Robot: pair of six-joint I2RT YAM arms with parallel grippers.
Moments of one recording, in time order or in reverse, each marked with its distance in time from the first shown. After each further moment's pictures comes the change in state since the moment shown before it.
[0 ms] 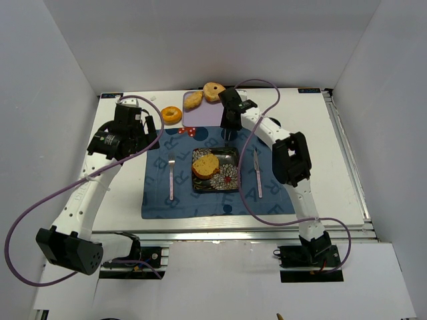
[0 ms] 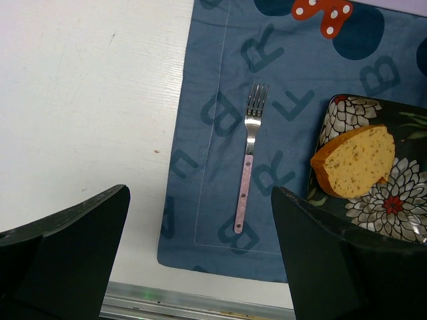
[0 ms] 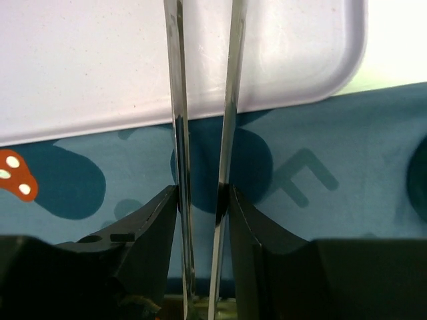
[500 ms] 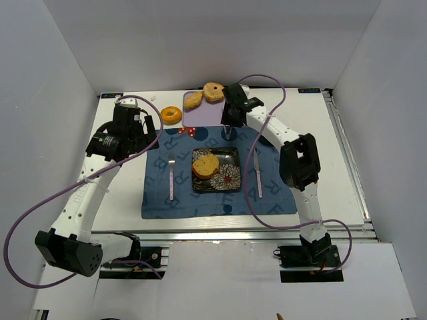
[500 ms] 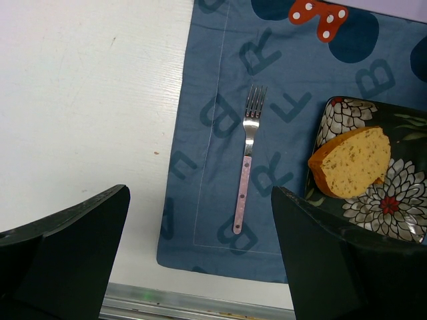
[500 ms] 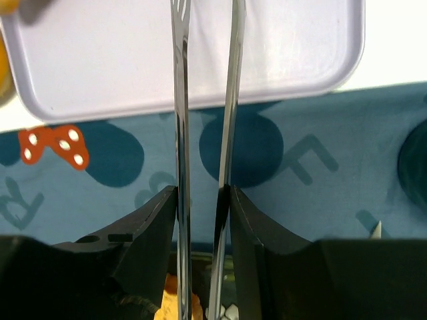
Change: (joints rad) left arm 0.000 -0.015 0.000 0.003 0.000 0.000; right arm 0.000 -0.134 -0.084 0.036 -0.056 -0.007
